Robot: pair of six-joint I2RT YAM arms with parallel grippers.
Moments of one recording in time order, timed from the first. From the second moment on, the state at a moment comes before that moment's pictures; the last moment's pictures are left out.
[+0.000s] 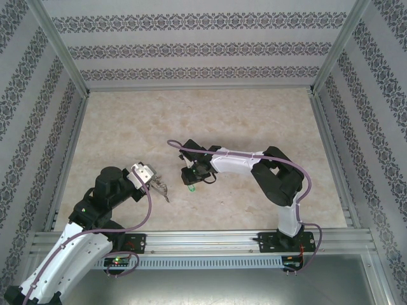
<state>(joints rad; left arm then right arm) -0.43 0.45 0.50 -0.56 0.11 0.43 0.88 1.96 1.26 -0.50 -0.21 0.47</state>
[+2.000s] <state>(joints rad) -0.54 0.98 0.72 -0.15 0.53 0.49 0.72 1.33 1.00 -0.30 -0.63 -0.09</state>
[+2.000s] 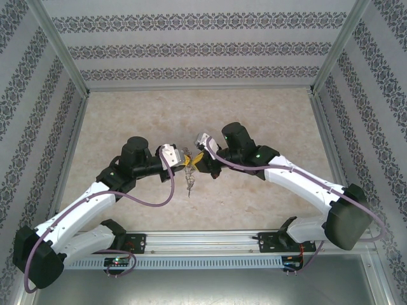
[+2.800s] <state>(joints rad) -0.54 1.00 0.77 -0.15 0.55 0.49 0.62 1.32 1.02 -0.31 -0.80 0.02</state>
